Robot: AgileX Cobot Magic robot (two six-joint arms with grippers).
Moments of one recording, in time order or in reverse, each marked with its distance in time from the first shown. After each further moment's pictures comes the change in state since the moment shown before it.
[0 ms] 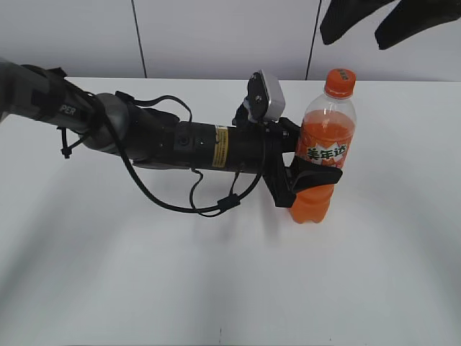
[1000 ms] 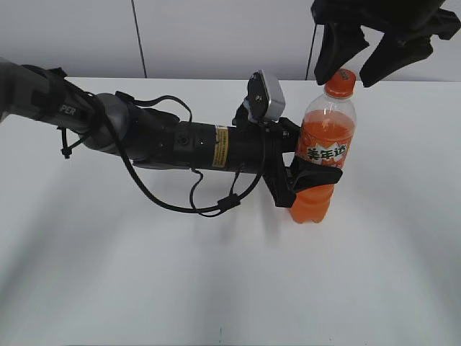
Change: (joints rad) left arm 0.000 0.000 0.000 -0.002 0.000 -0.001; right arm 0.000 0.122 0.003 -0.055 0.011 0.109
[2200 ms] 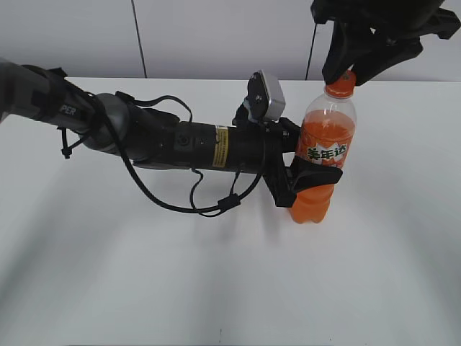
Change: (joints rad) left arm 0.000 0.000 0.000 0.000 0.001 -0.002; right arm 0.000 0.000 0.000 -0.009 -0.007 0.001
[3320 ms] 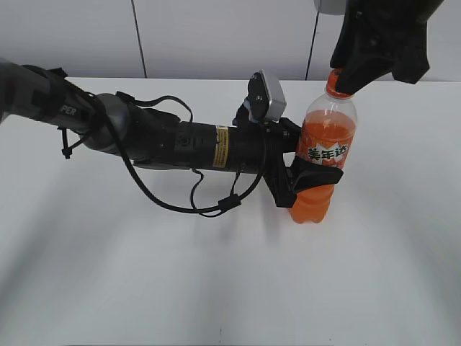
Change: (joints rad) left arm 0.000 0.000 0.000 -0.001 0.000 0.000; right arm 0.001 -0.001 -0.001 -0.019 0.004 -1.329
